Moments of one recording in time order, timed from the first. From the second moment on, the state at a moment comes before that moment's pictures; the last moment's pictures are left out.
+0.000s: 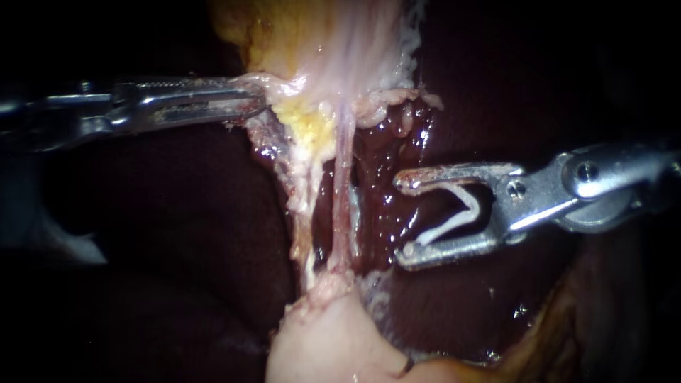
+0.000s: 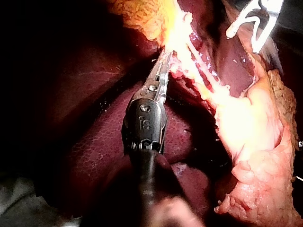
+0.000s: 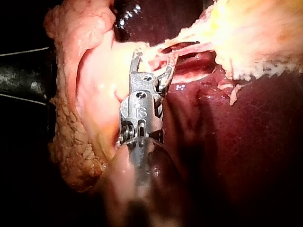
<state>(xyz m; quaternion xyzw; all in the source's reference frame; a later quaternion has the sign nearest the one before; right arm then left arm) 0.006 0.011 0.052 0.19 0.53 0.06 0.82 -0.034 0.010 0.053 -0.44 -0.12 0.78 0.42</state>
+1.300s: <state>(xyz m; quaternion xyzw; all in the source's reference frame) 0.010 0.010 0.052 0.22 0.53 0.06 0.81 -0.027 0.012 0.042 -0.48 -0.13 0.75 0.44</state>
